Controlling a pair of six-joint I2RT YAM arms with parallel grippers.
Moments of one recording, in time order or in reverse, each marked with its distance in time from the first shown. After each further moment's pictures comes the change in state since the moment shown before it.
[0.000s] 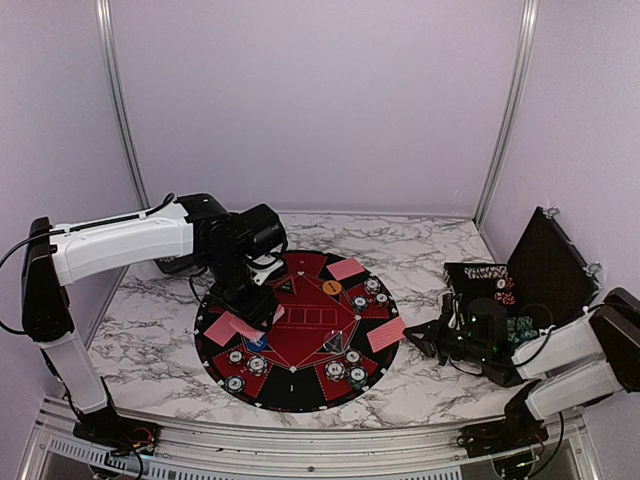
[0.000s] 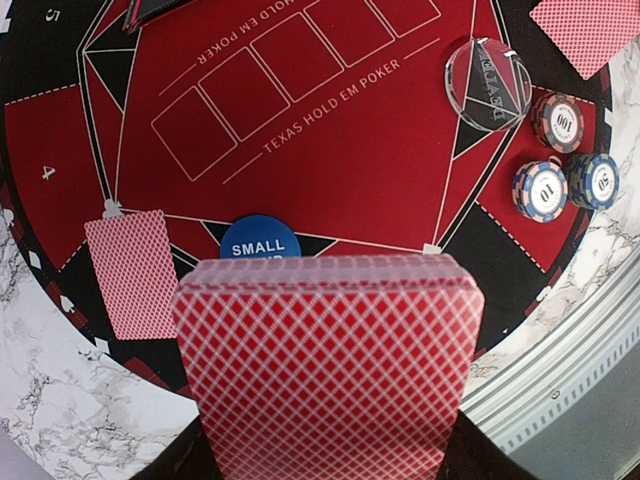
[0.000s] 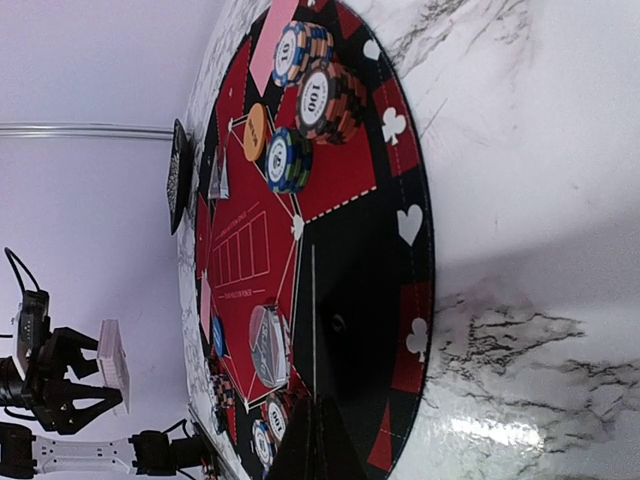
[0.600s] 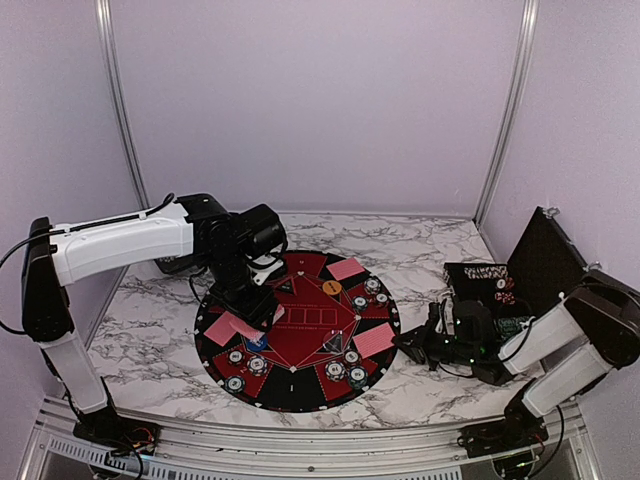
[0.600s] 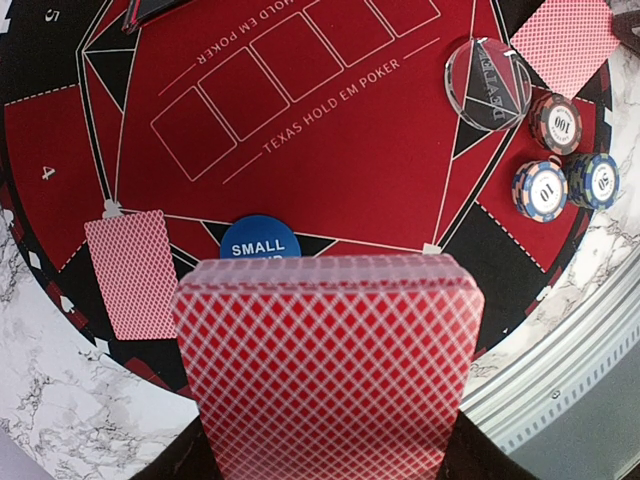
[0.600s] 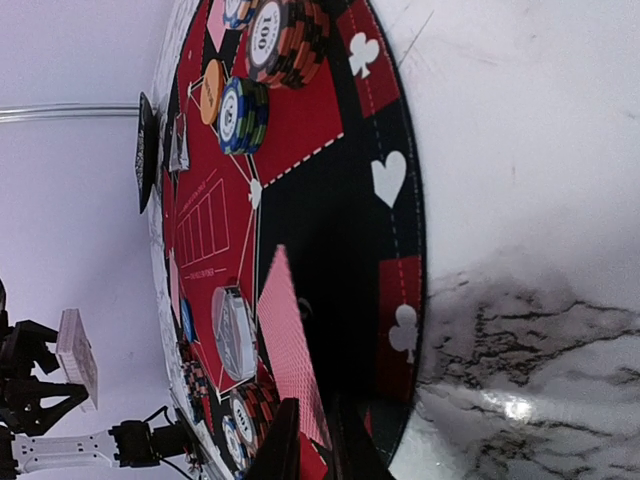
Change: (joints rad) left arm 0.000 0.000 0.000 0.000 0.000 0.002; right arm 0.077 0.173 0.046 0.057 0.018 0.029
